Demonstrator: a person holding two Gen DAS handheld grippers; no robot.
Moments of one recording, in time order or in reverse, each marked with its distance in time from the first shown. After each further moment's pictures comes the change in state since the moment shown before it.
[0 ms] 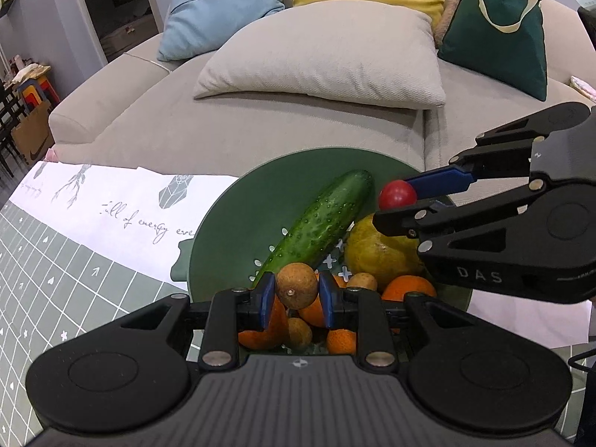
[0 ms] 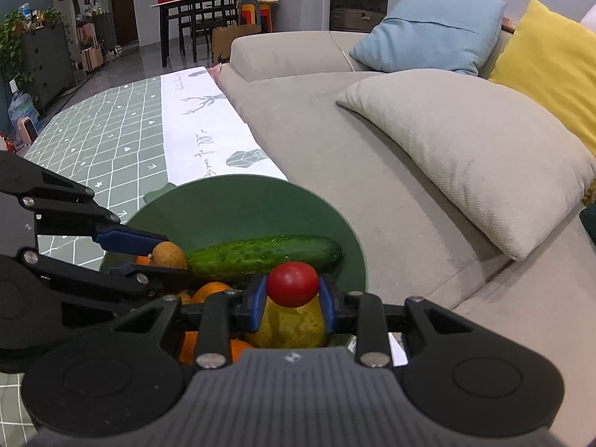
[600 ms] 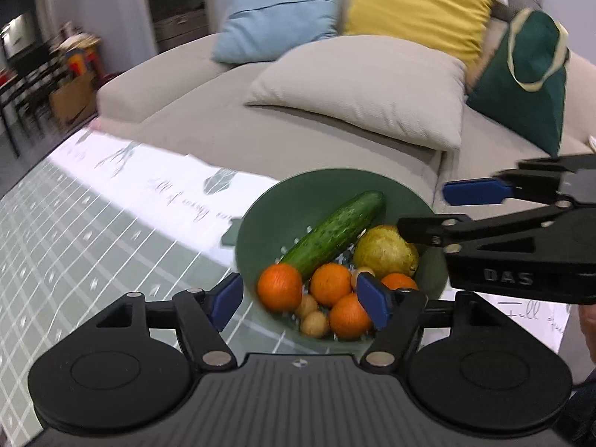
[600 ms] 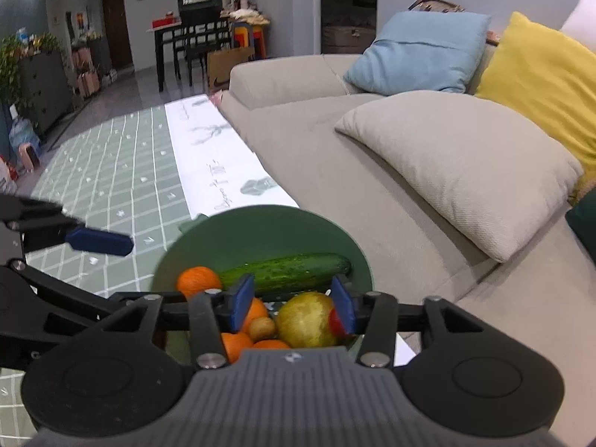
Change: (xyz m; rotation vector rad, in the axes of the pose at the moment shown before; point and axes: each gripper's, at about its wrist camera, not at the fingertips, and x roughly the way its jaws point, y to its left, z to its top) left arm -0.070 0.009 -0.016 -0.197 -0.051 0.059; right arm -0.058 0.018 0.004 0.059 -0.075 -0.005
